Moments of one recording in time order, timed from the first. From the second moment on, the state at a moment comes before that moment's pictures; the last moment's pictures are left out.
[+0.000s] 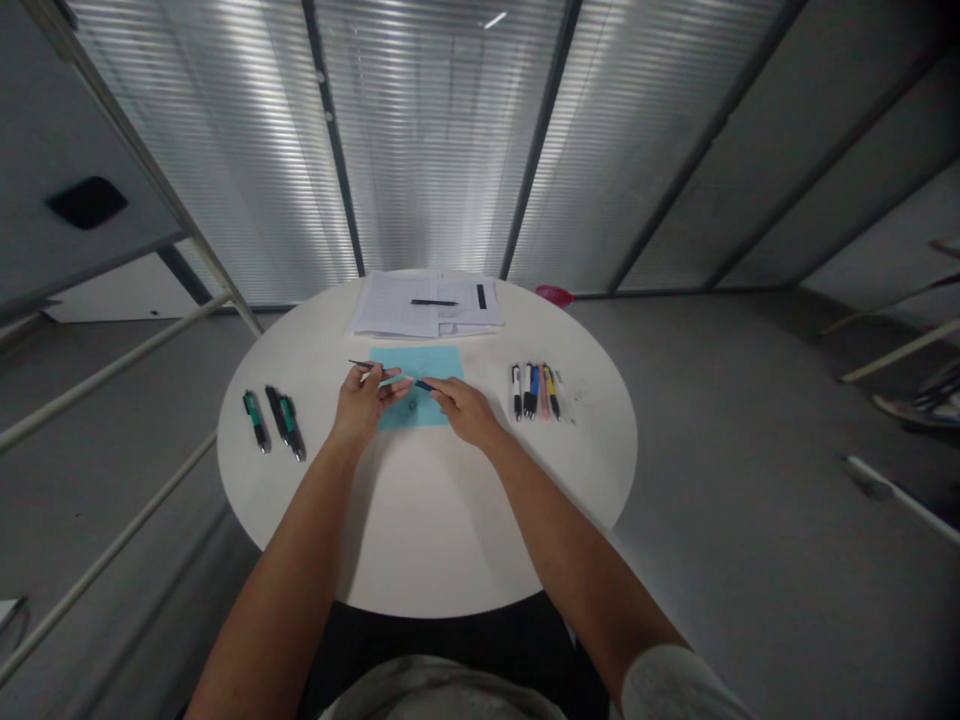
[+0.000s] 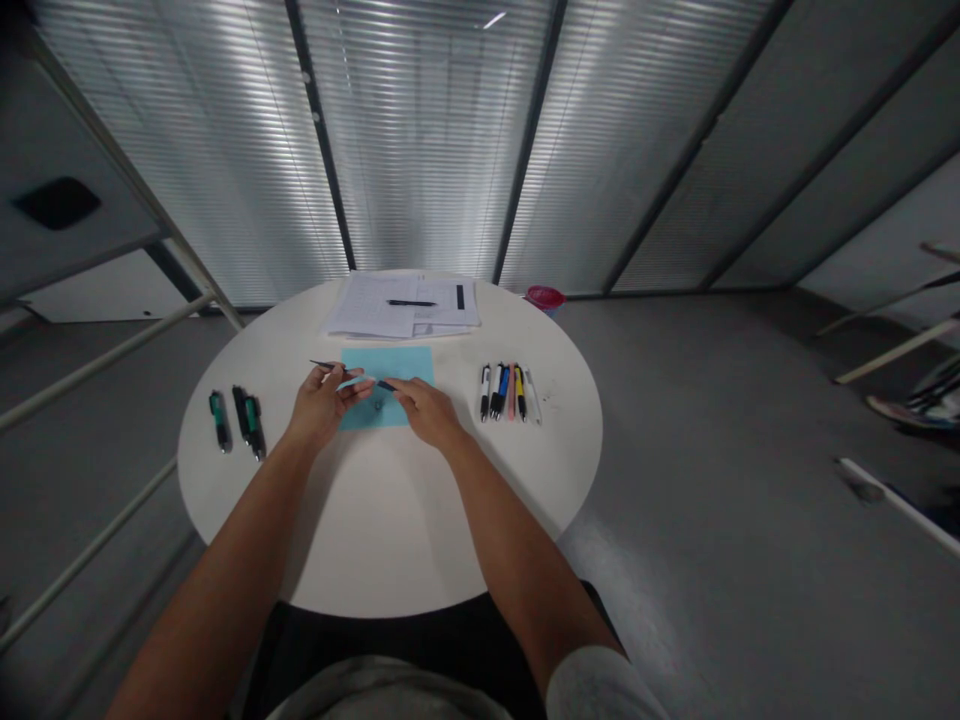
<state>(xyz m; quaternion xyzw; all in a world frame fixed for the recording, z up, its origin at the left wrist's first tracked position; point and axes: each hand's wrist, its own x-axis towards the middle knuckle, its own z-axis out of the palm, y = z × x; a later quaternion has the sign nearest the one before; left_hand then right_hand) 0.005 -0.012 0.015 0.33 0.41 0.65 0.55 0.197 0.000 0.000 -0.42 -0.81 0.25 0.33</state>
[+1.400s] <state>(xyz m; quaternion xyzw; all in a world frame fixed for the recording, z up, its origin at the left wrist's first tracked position) -0.002 -0.008 -0.011 0.76 0.59 0.23 0.10 0.187 0.005 -0.002 -0.44 -0.71 0.23 0.50</state>
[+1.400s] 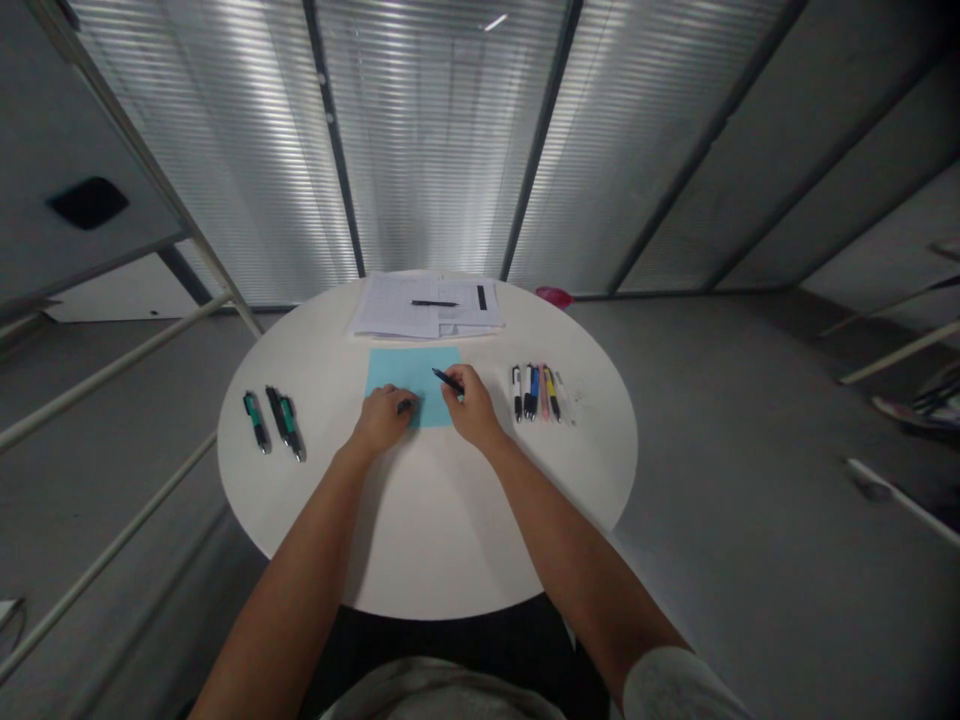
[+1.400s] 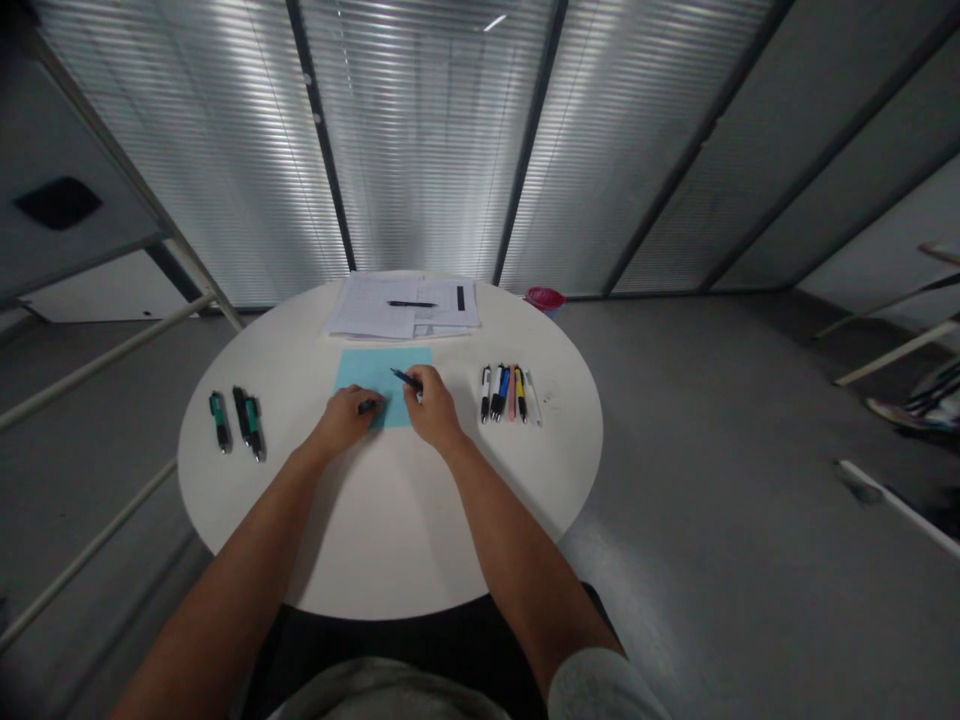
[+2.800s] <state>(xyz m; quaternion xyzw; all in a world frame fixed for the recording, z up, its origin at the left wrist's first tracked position) -0.023 -0.003 -0.014 0.71 0.67 0.23 0.05 0.191 0.002 -0.003 -0.45 -0.80 0.19 0.35</state>
